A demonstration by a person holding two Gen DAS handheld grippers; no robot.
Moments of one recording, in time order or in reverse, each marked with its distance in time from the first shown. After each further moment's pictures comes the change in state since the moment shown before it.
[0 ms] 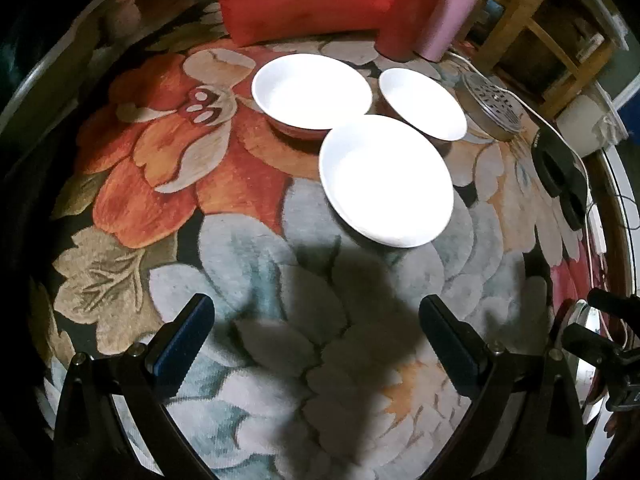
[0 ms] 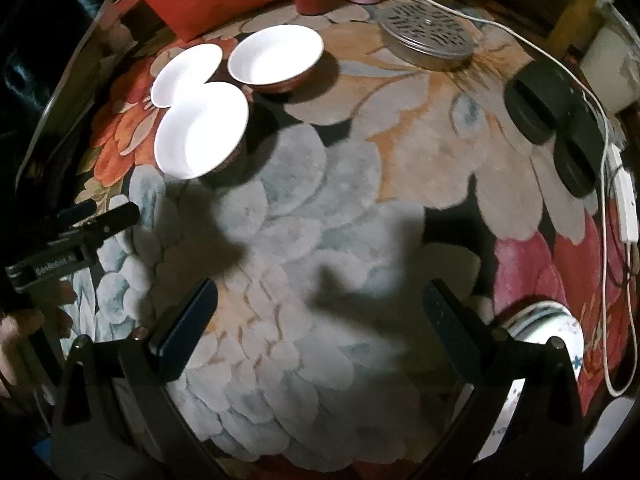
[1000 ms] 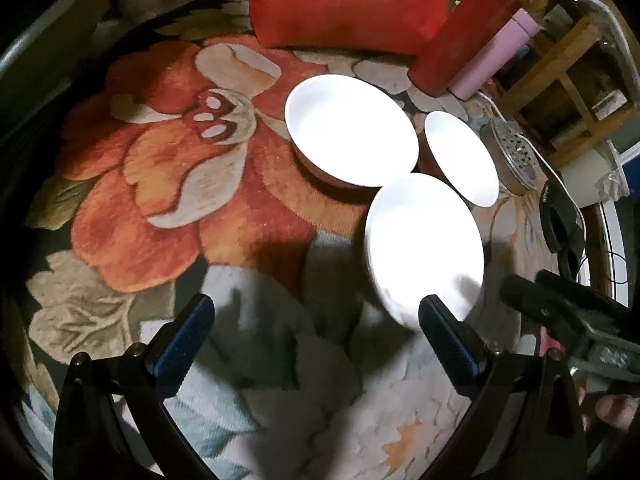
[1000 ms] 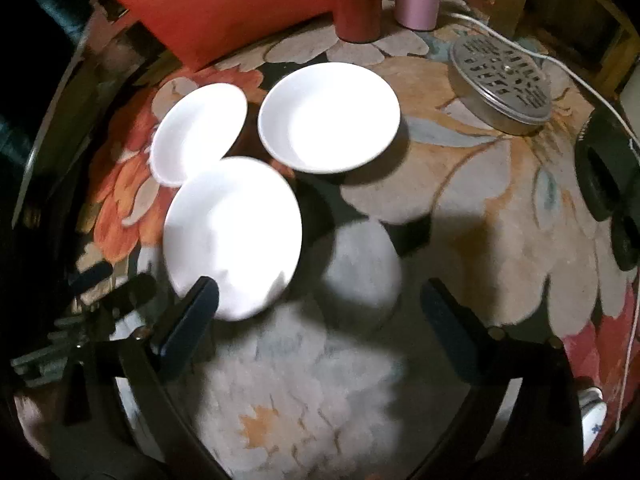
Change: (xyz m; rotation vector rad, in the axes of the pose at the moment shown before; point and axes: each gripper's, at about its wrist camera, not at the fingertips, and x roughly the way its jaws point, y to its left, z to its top) left arm 0.032 0.034 0.047 -0.124 -0.005 -0.079; right arm 0.059 0.034 0.090 0.014 -0.046 0.058
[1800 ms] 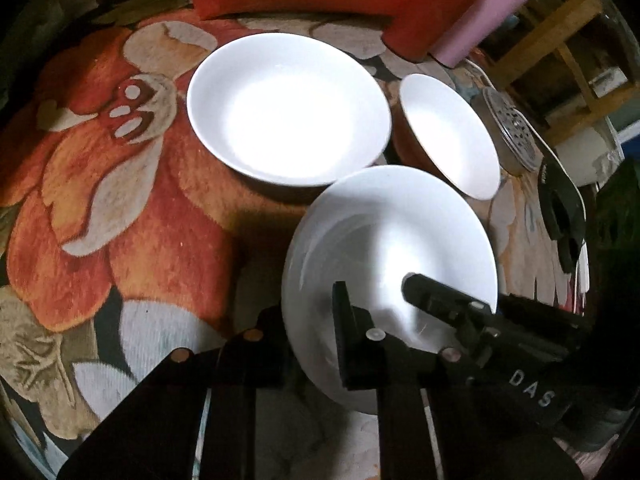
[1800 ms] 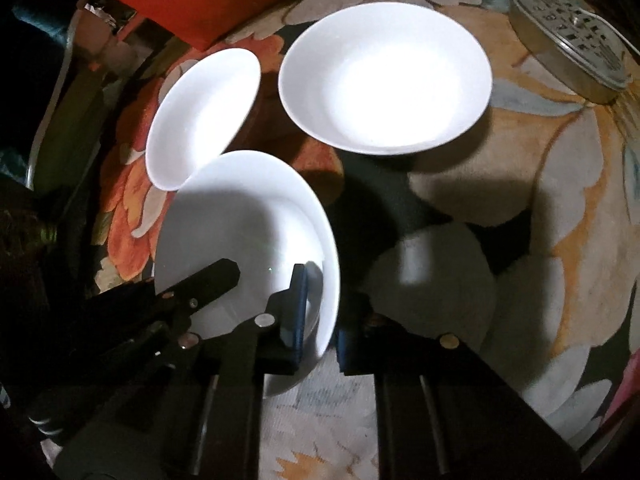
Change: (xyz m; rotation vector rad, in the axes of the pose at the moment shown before) left arm 0.045 -0.038 0.012 0.071 0.072 -0.046; right arm 0.051 0.009 0.006 0.043 0.064 0.164
